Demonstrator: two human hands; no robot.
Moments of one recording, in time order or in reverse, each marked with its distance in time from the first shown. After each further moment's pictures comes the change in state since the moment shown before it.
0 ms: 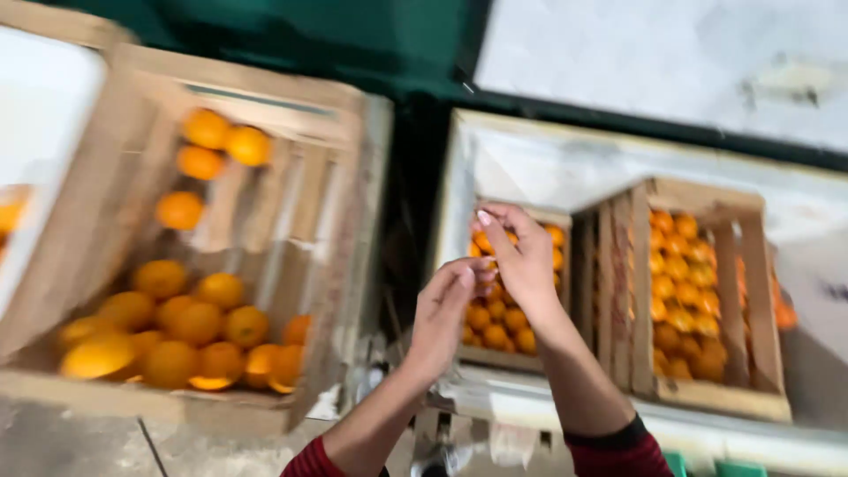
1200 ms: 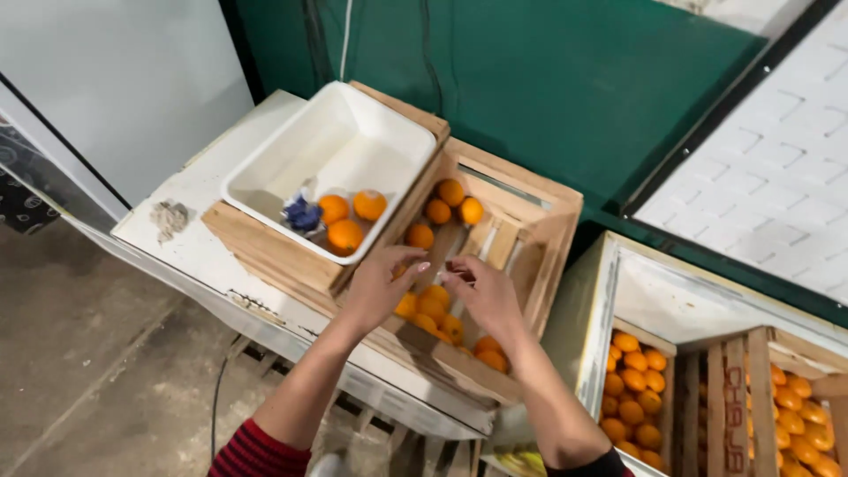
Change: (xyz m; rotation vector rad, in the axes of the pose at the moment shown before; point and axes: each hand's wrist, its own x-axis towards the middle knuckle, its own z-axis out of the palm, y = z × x) left_hand -0.142 0.312 -0.270 1.115 0.282 0.430; right_hand -0.087 -0.193 0.296 -0.273 -0.412 -0.239
